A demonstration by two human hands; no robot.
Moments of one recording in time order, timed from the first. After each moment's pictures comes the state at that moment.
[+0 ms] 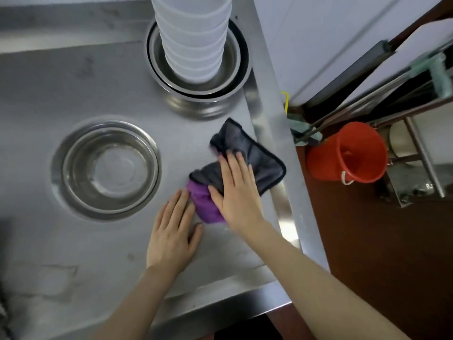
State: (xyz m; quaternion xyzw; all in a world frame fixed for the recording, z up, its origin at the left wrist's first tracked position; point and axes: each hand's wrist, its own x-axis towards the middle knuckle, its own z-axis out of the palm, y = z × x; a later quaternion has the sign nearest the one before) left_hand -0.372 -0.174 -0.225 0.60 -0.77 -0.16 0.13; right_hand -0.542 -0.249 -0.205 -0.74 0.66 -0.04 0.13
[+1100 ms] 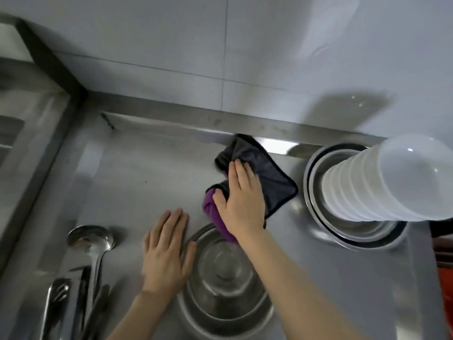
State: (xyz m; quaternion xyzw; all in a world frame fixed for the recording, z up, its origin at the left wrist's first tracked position) left_hand -0.142 -0.301 -0.227 0.79 -0.59 -0.08 0.17; right_hand -0.268 -0.461 -0.208 -0.82 0.55 -0.08 0.17
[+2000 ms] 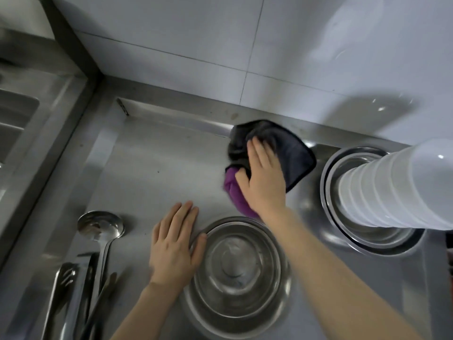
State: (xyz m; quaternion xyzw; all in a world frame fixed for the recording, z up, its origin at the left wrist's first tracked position) left_hand -0.144 -0.303 -0.229 0.80 -0.57 -0.04 0.19; right_hand -0.270 -0.507 -0.211 -0.84 0.51 -0.09 0.15
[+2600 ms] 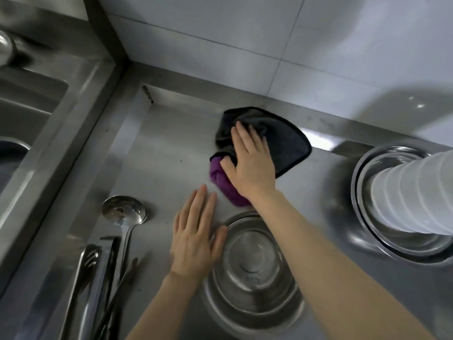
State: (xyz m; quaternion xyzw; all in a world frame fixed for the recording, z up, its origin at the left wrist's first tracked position) left_hand -0.145 -0.303 -0.229 0.79 -0.55 -0.06 0.26; right_hand -0.202 -0.496 -0.210 -0.89 0.44 -0.04 0.15
